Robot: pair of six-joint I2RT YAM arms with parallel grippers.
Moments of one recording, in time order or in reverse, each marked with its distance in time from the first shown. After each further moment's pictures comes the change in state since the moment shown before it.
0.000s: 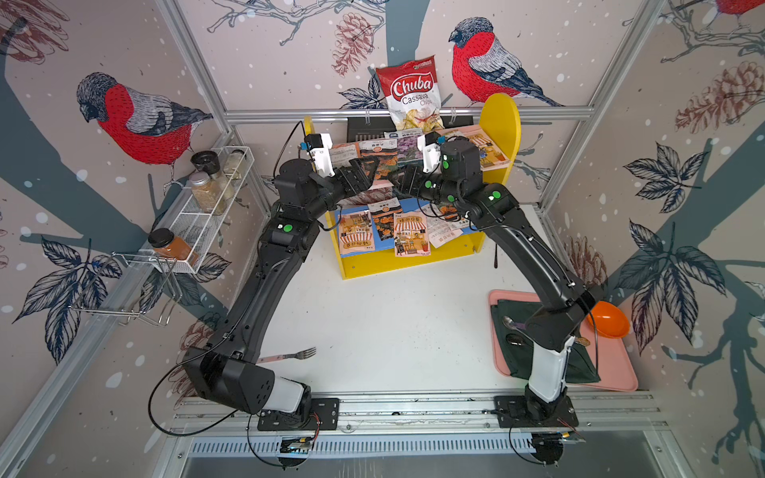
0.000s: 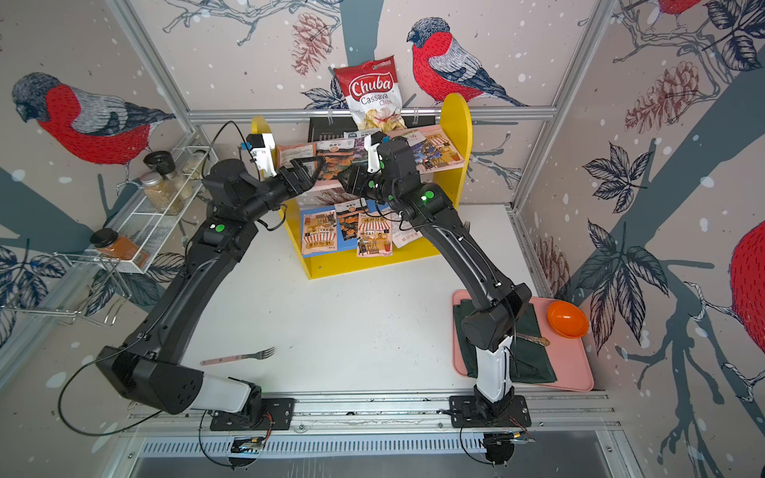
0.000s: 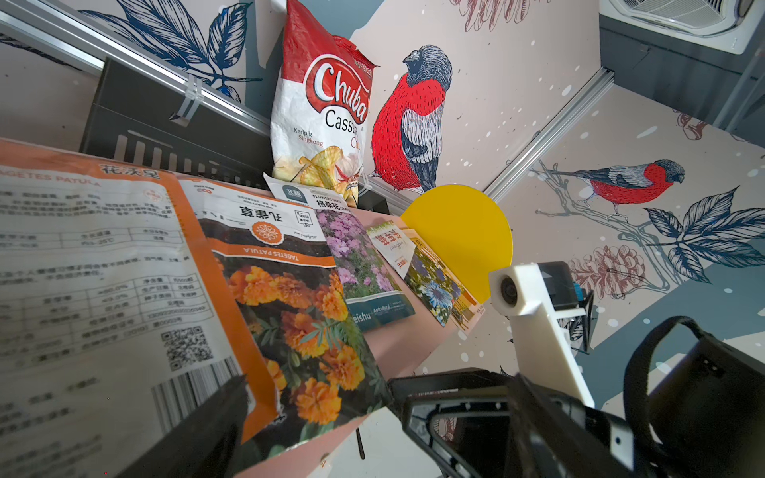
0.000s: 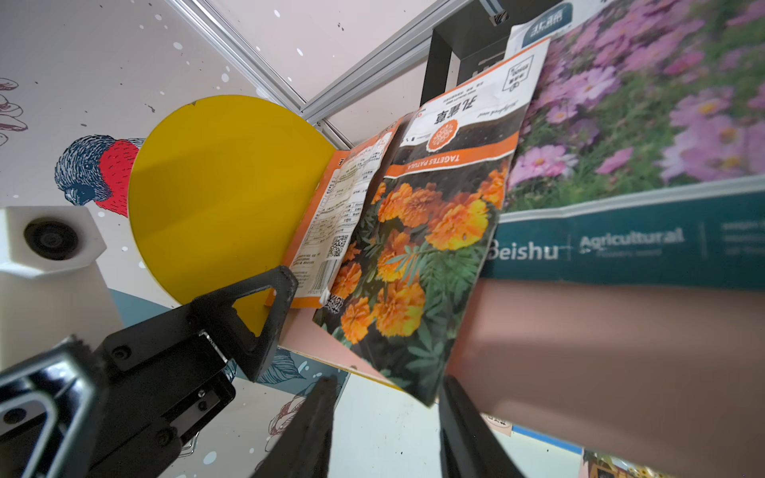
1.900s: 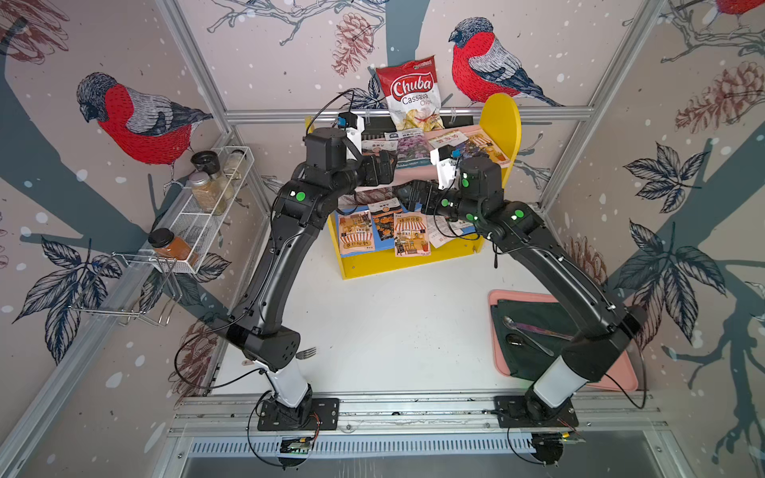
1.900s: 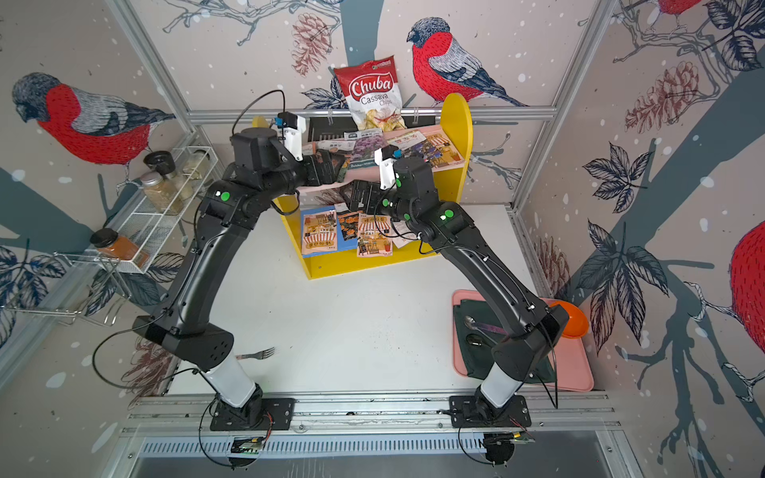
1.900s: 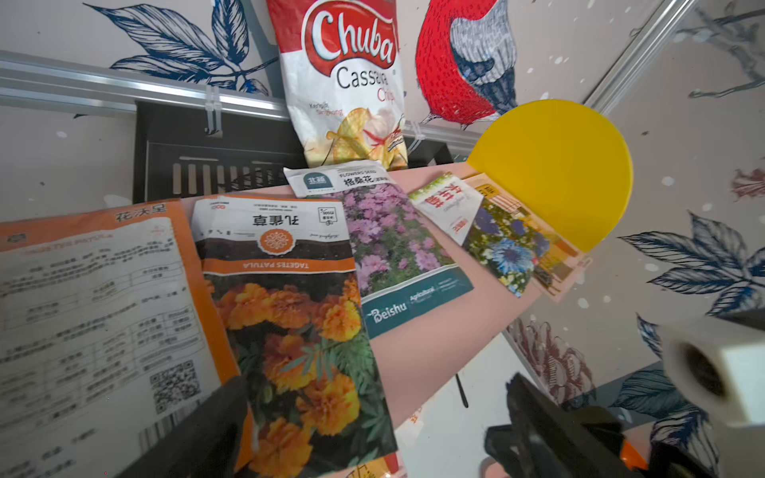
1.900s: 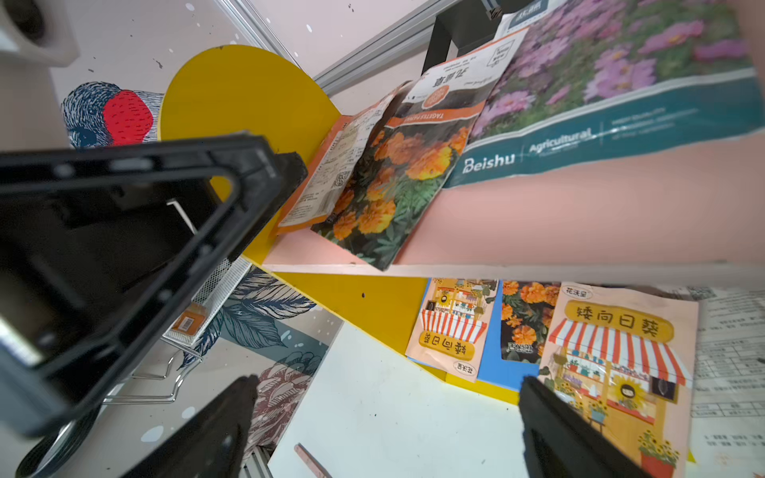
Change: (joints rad) left arm -0.167 0.298 0.654 -0.656 -0.307 0.385; right arm 0.007 -0.294 -0.394 0.087 0.025 -0.106
